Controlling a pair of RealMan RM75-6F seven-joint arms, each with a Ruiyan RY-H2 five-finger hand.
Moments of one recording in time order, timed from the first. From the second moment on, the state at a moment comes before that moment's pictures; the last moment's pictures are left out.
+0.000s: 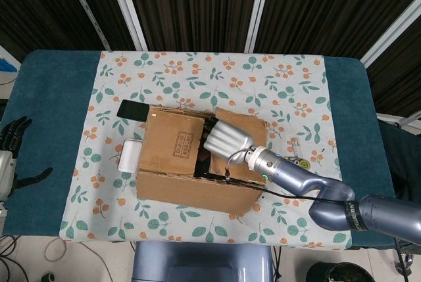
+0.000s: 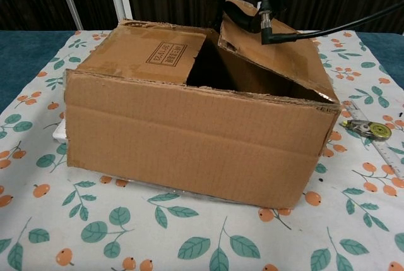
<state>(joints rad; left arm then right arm) -0.19 -1.09 -0.14 -1.67 1.43 1.48 -0.10 1.15 -1.11 0.19 -1.73 -1.30 0.61 -0.43</state>
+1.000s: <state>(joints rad) -0.18 -1.08 -0.14 -1.68 1.45 1.48 -0.10 1.18 -0.95 0.18 -1.78 -1.21 0.56 -0.45</state>
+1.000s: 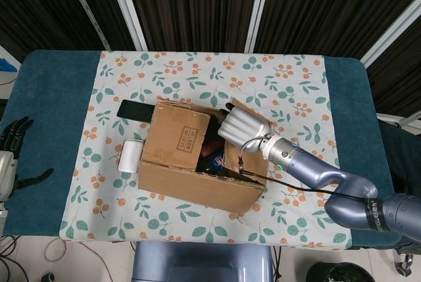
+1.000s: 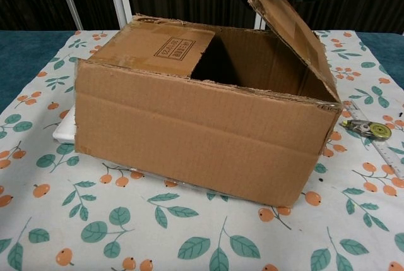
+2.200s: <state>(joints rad) -0.18 -1.08 -0.13 -1.68 1.46 1.49 -0.09 1.20 -0.81 0.14 -1.84 -1.13 0.55 -0.53</state>
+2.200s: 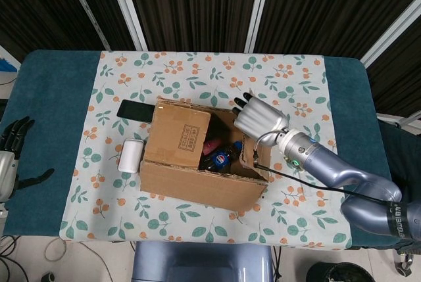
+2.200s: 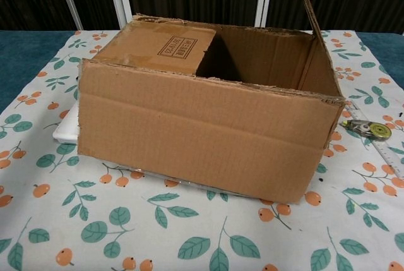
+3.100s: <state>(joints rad) -0.18 -1.08 -0.13 -1.68 1.46 1.48 -0.10 1.21 -0.70 0.13 -1.88 -1.10 0.53 -0.56</state>
